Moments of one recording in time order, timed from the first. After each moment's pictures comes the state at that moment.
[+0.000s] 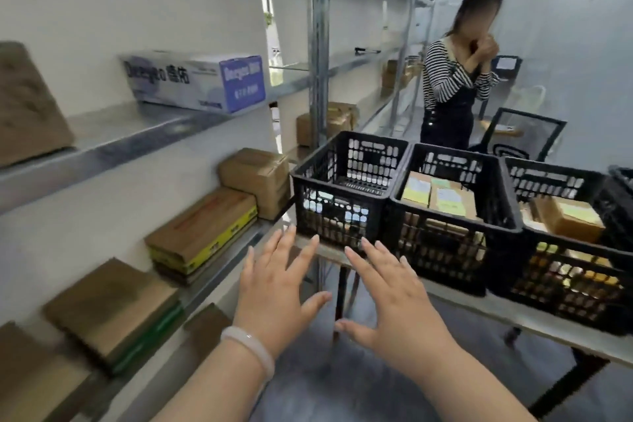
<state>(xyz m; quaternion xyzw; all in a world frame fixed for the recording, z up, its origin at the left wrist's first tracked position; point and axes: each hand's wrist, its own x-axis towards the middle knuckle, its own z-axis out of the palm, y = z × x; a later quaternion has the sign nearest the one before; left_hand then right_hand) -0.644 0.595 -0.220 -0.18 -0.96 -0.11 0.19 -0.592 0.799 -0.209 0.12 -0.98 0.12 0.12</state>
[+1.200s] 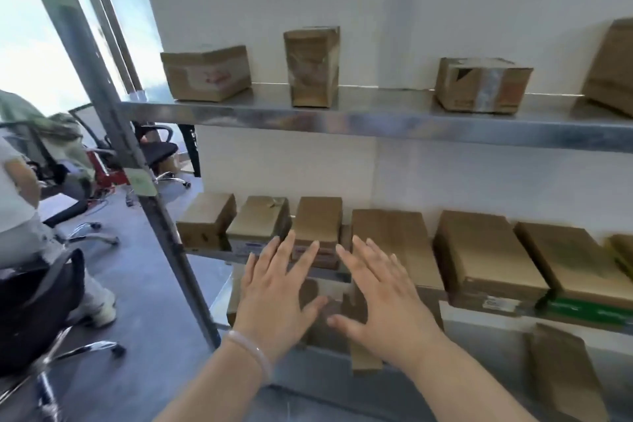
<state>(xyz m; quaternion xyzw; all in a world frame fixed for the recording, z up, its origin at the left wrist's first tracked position) -0.172 0.306 -0.247 0.46 -0.86 0.02 0.21 -0.354 0.387 -0.231 0.70 -0.69 0.19 -0.01</state>
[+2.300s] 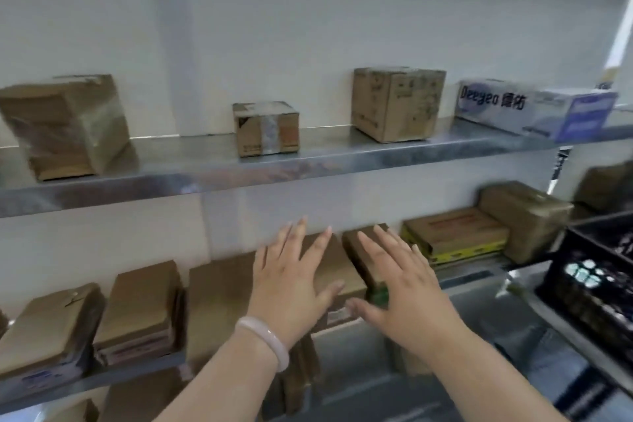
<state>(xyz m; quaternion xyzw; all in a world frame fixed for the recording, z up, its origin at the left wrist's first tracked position) -0.422 0.344 -0.182 0.20 -0.94 -0.04 0.25 -0.542 0.510 -0.172 0.50 -0.83 0.21 0.12</state>
